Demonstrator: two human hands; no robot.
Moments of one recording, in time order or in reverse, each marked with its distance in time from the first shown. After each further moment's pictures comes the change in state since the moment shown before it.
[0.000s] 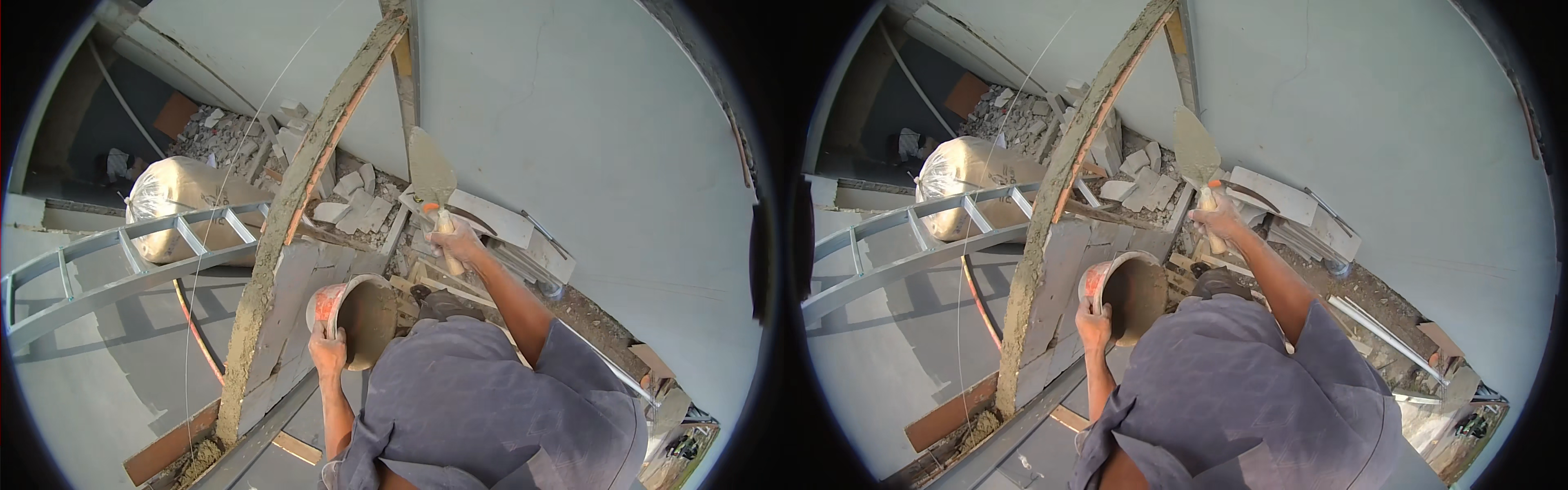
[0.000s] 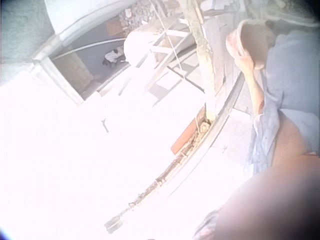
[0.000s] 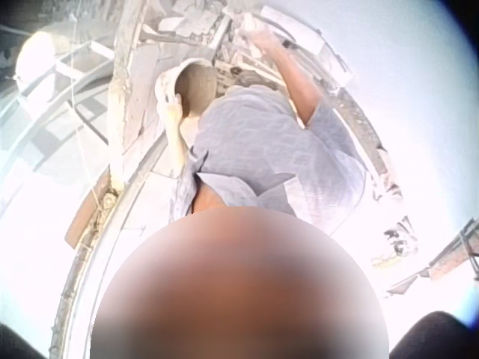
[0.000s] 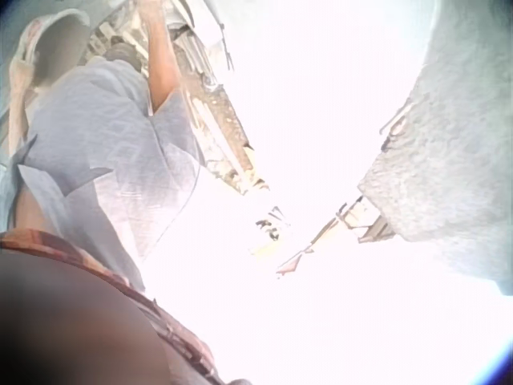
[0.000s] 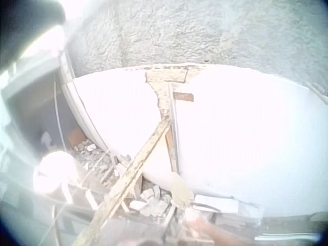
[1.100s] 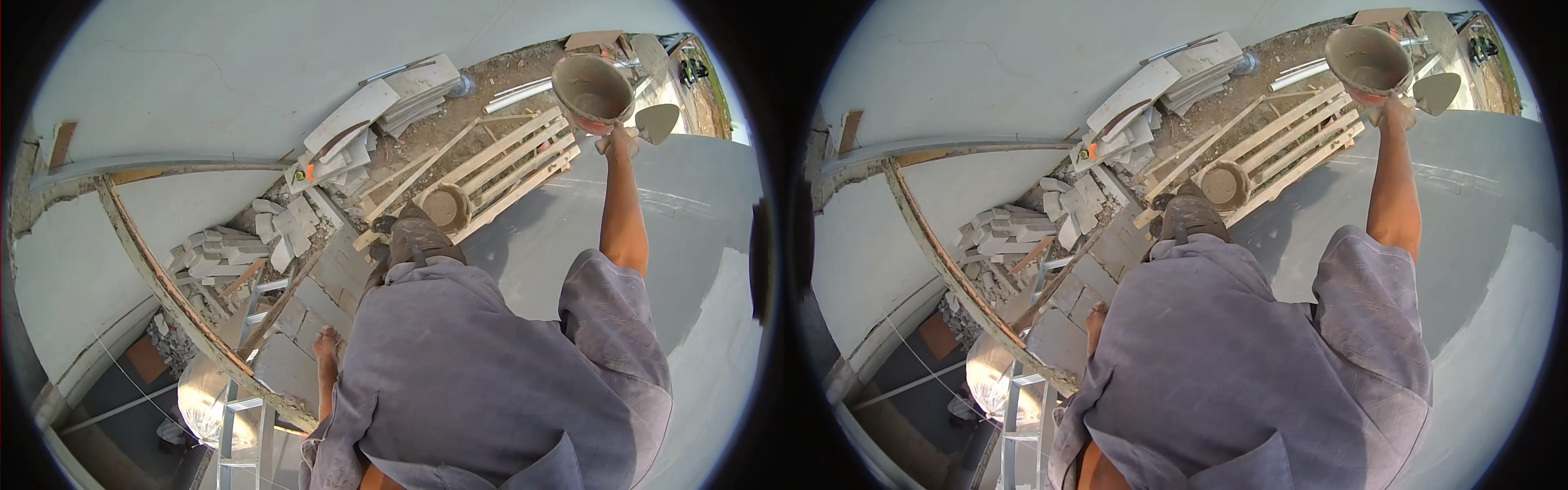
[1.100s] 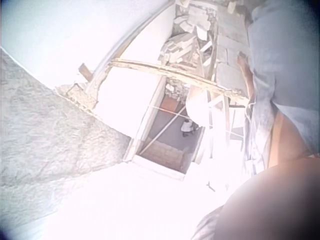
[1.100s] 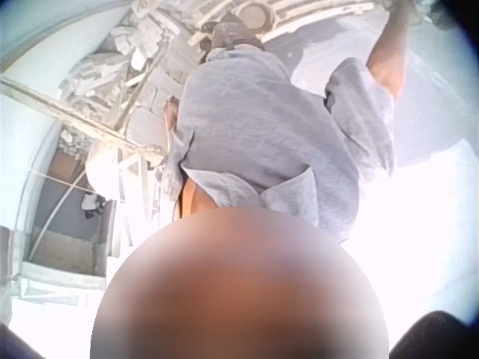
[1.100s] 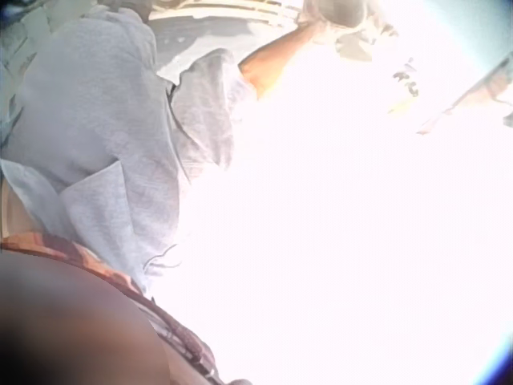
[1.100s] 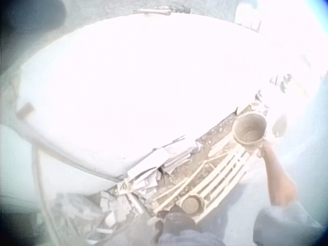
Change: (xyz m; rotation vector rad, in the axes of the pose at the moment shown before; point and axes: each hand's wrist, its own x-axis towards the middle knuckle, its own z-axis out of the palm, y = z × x) left_hand 0.151 -0.069 0.086 0.210 -0.955 -0.328; right_hand -0.489 0.198 -0.321 0.309 2.340 0.294
